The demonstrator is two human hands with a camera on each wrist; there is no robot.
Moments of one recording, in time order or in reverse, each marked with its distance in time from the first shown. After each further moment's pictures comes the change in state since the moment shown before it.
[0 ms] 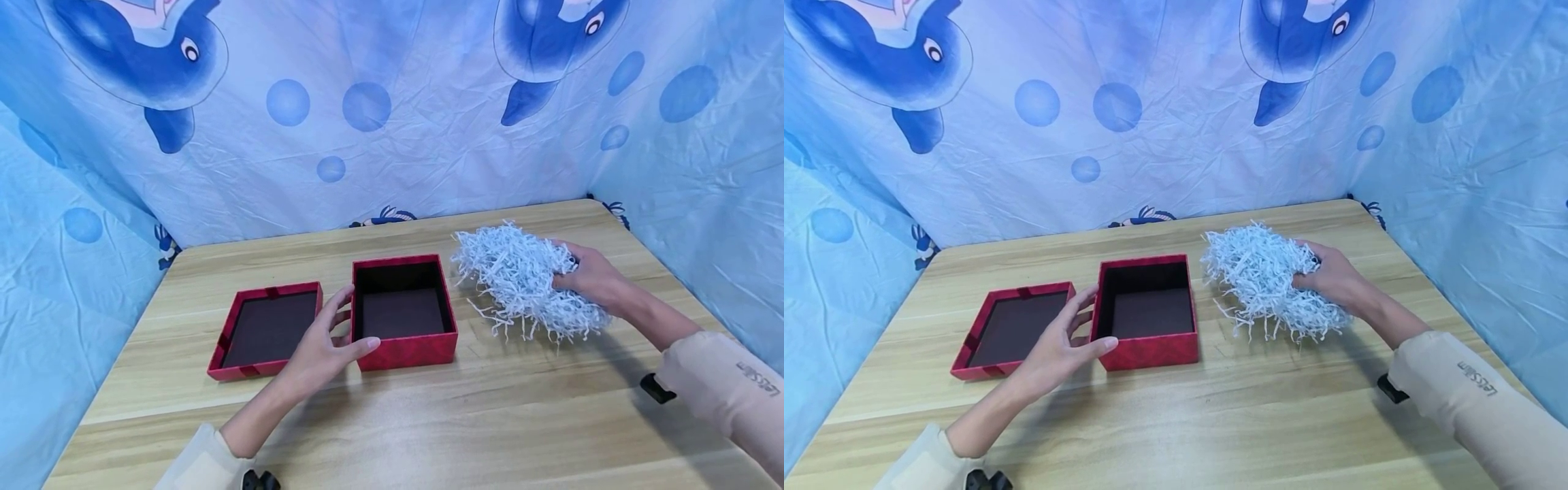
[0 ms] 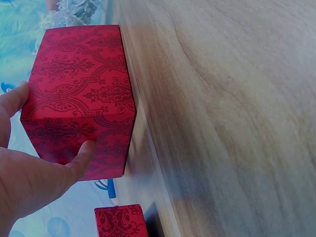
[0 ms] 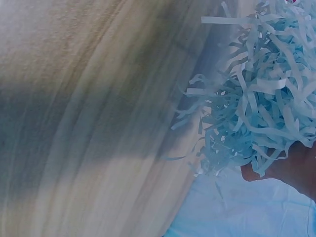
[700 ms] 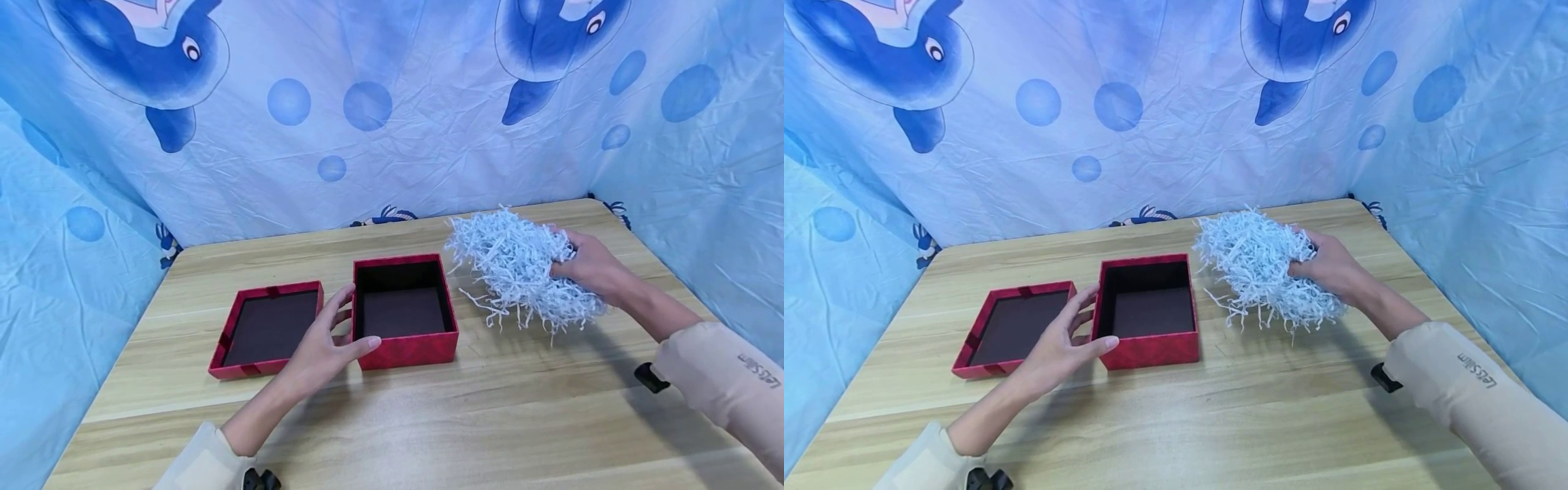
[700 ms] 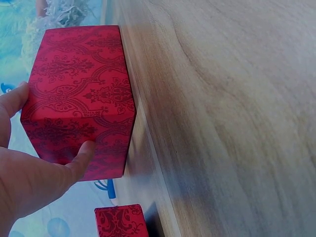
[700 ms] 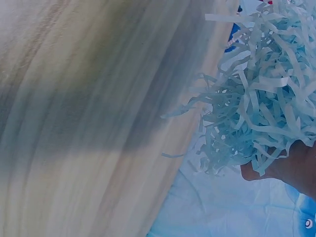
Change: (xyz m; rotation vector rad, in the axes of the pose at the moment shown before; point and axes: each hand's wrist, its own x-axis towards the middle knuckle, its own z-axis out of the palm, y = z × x) left_hand 0.000 0.001 0.000 -0.001 0.001 -0.002; right_hand 0.005 -0.021 -0.006 0.057 -0.010 -0.011
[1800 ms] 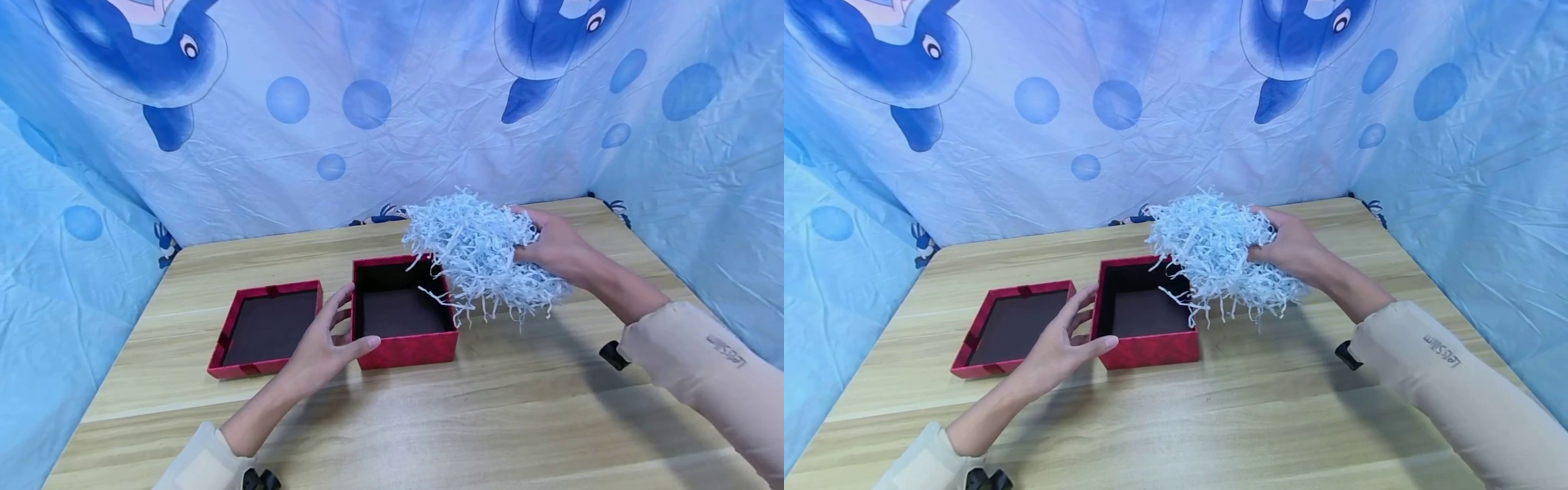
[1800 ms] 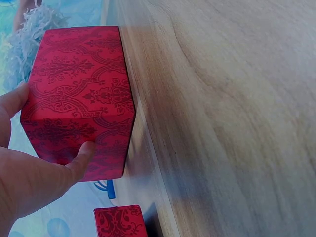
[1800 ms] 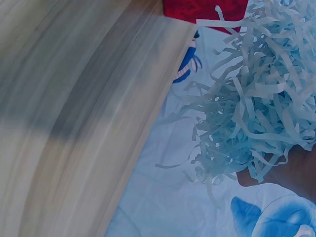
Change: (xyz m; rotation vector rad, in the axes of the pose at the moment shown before) left_hand 0.001 -0.001 0.001 -0.015 -0.009 0.002; right_hand 0.008 -0.063 0.021 -0.010 0.029 -0.083
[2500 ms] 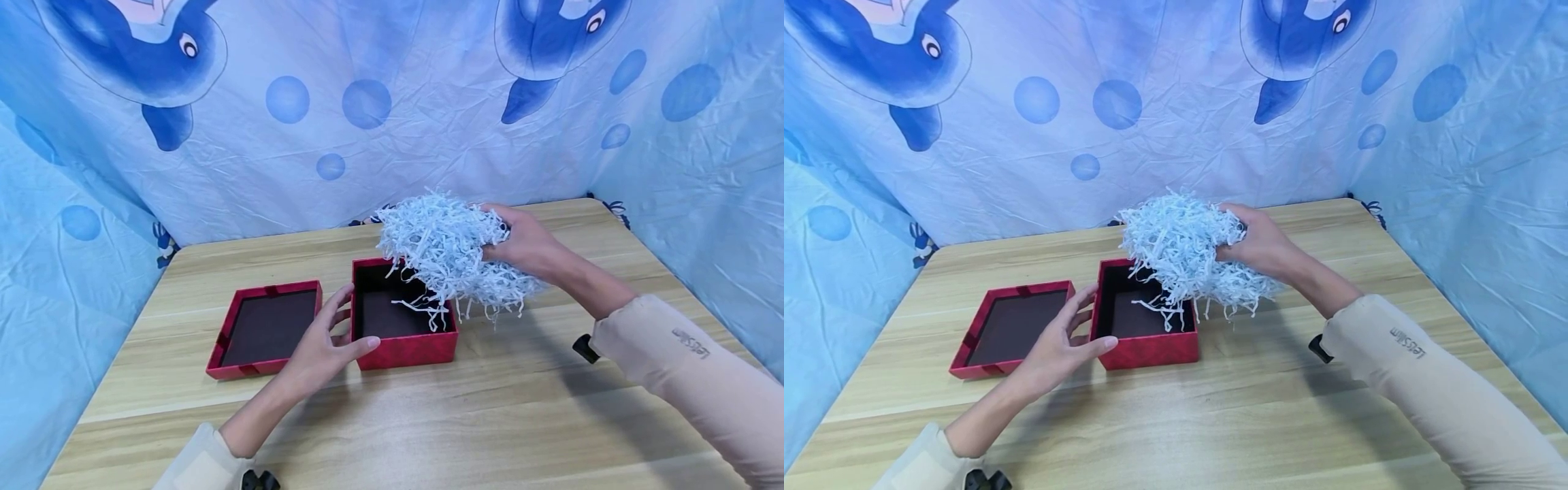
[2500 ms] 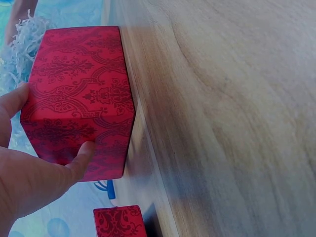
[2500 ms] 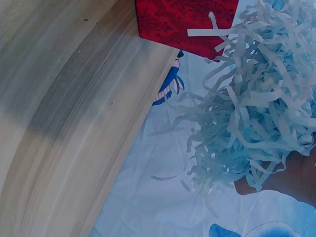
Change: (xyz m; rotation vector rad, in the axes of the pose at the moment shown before) left_hand 0.000 -0.002 0.000 -0.014 0.003 0.010; right_hand 0.015 -0.026 0.024 -0.028 -0.007 -0.059
